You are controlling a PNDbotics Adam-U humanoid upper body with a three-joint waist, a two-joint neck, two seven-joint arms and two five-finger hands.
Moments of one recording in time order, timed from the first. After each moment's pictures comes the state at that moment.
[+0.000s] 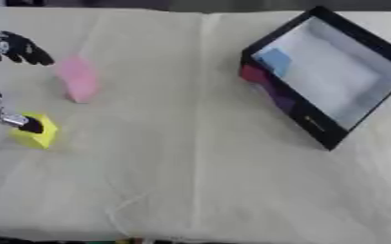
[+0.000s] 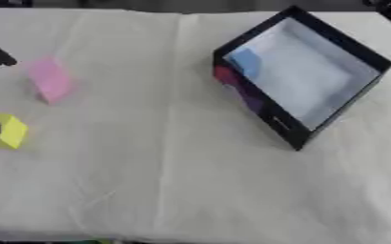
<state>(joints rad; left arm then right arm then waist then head) -0.41 1.04 -0.13 -1.75 -0.34 0.02 -0.70 -0.63 -0.65 0.07 -1.64 -0.19 0.18 -0.01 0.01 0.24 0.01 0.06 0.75</state>
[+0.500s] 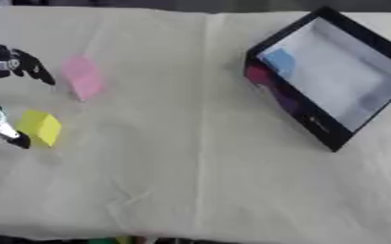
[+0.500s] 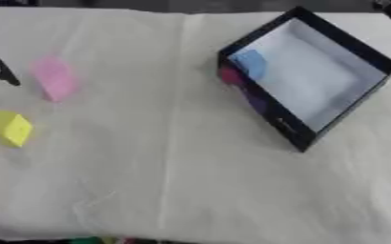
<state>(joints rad) -0.41 1.05 -0.16 -1.69 -0.42 -0.04 -0.77 -0.62 -0.65 0.07 -1.65 -0.19 0.18 -0.02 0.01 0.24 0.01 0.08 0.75</state>
